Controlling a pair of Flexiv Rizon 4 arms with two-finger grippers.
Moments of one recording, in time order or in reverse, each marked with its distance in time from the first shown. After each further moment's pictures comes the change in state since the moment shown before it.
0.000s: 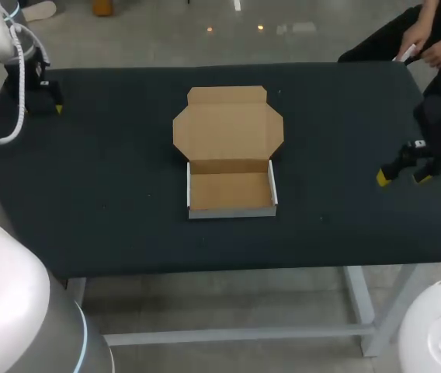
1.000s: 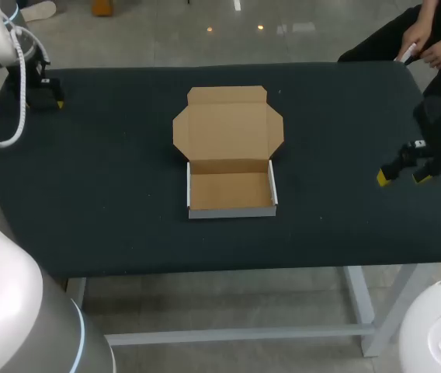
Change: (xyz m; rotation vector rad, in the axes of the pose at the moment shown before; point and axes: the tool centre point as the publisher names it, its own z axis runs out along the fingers) left arm -0.002 -0.020 0.004 0.071 0.003 0.003; right arm 0.000 0.000 0.000 0.000 0.000 0.000
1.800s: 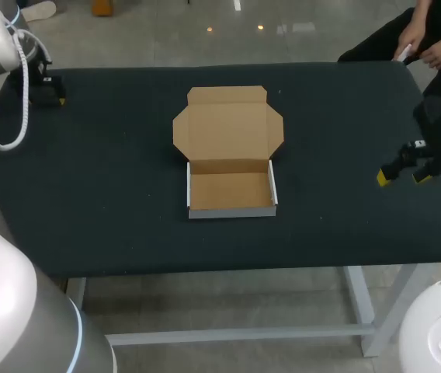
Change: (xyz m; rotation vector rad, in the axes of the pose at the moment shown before) left arm 0.000 -0.016 0.005 0.060 -0.005 0.000; right arm 0.000 0.000 0.000 0.000 0.000 0.000
